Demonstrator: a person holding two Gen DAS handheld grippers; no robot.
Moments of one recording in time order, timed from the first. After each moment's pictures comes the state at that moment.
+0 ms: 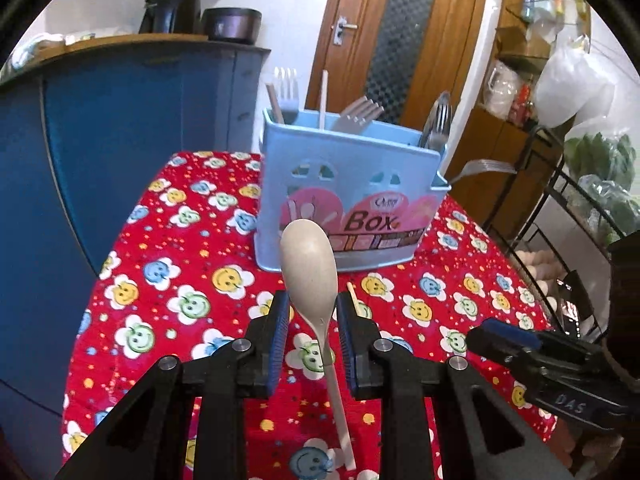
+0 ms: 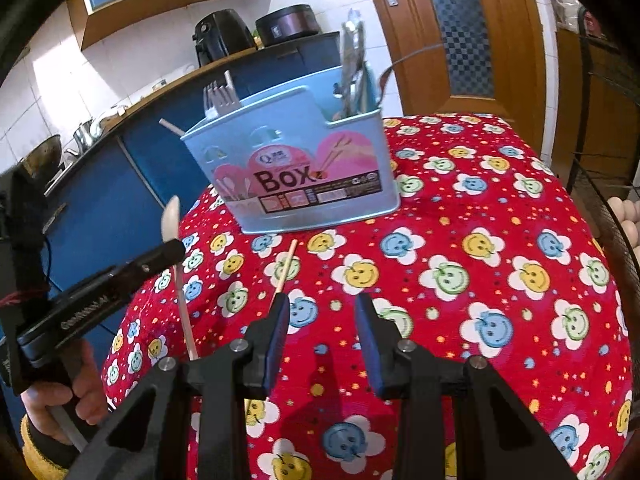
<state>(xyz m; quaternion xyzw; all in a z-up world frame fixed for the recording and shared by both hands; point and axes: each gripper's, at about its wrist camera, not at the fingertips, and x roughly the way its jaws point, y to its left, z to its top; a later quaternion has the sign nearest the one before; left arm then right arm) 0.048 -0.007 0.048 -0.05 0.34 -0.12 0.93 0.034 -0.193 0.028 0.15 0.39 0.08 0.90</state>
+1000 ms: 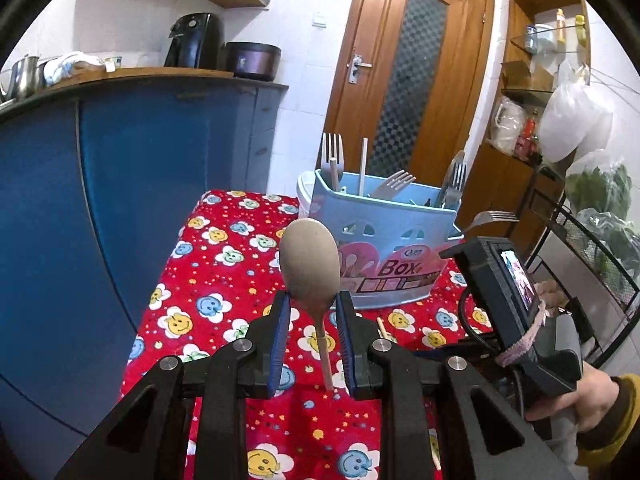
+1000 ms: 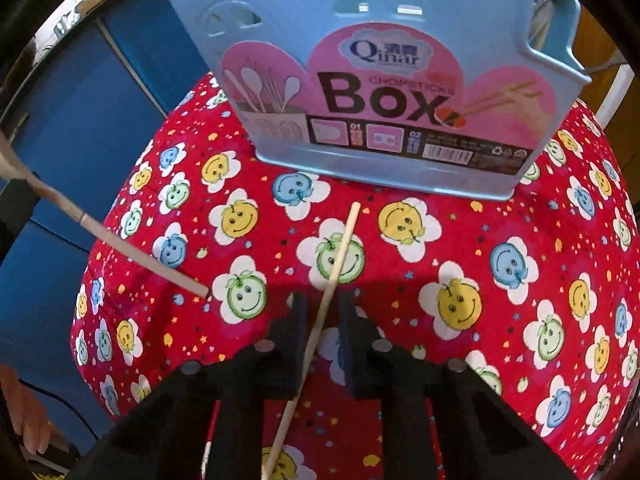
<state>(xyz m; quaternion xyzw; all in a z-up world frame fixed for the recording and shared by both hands) 0.028 0.036 0.079 -0.06 0.29 -0.10 0.95 0.140 -0.125 -0.009 0.04 0.57 0.12 0.81</state>
